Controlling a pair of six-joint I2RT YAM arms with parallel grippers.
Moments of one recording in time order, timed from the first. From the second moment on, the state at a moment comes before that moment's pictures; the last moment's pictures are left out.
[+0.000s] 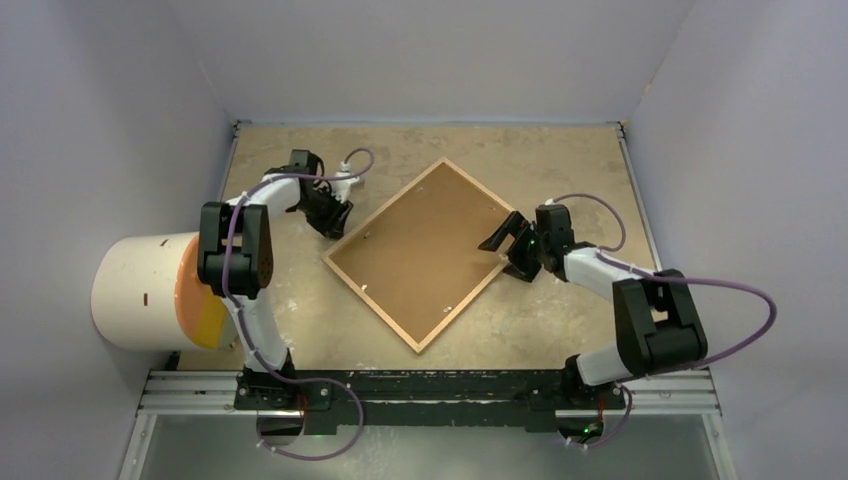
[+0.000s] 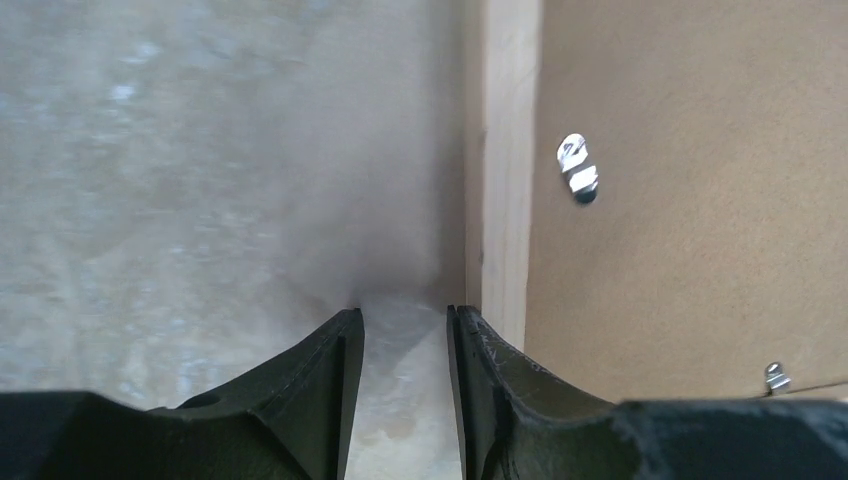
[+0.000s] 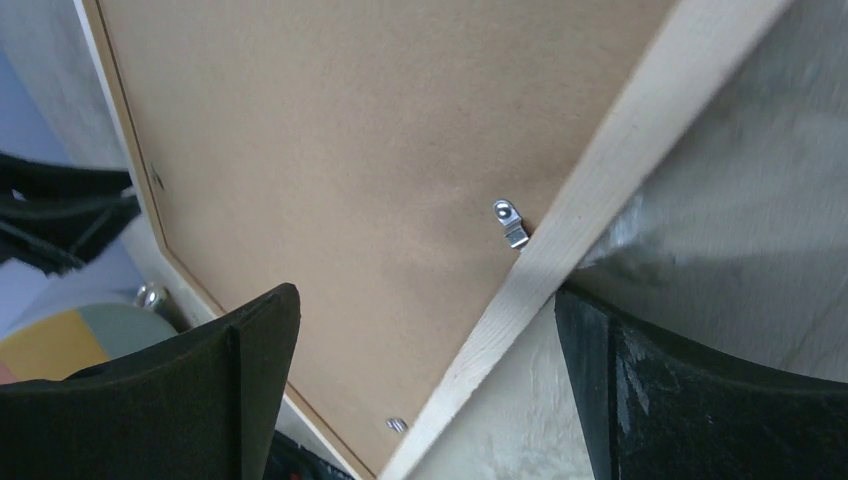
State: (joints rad) left arm -0.06 1.97 1.36 -0.69 0.42 0.60; right arm 0.22 1.43 0.62 -0.06 -0.33 0.91
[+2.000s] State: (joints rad) left arm -0.12 1.98 1.18 -0.89 0.86 0.58; right arm 0.89 1.89 1.05 0.17 -0.23 0.87
